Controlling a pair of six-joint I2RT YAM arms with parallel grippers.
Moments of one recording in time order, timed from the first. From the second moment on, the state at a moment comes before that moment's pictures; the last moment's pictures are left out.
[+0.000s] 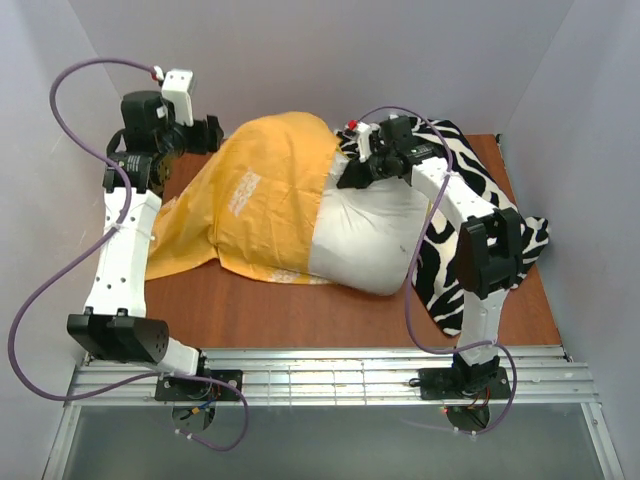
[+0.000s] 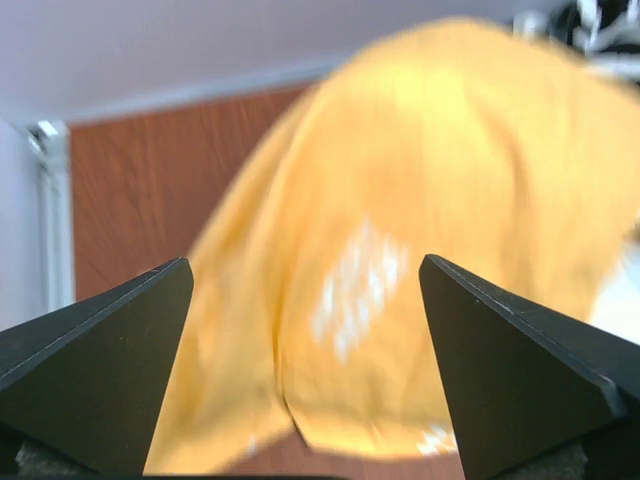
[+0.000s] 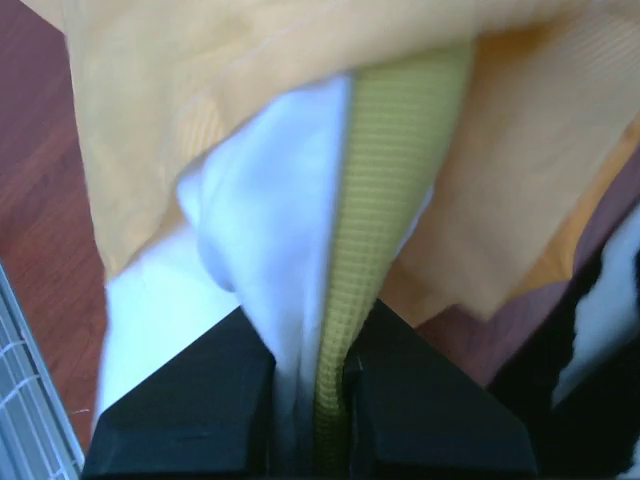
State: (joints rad) left arm -0.06 1.49 1.83 -0.68 0.13 0.07; right arm 0.43 1.95 1.77 -0.55 -0.68 -0.20
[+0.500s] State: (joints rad) left arm -0.31 1.28 1.27 -0.65 0.31 0.24; right arm 0.47 1.99 1.43 -0.42 -0.76 0.08
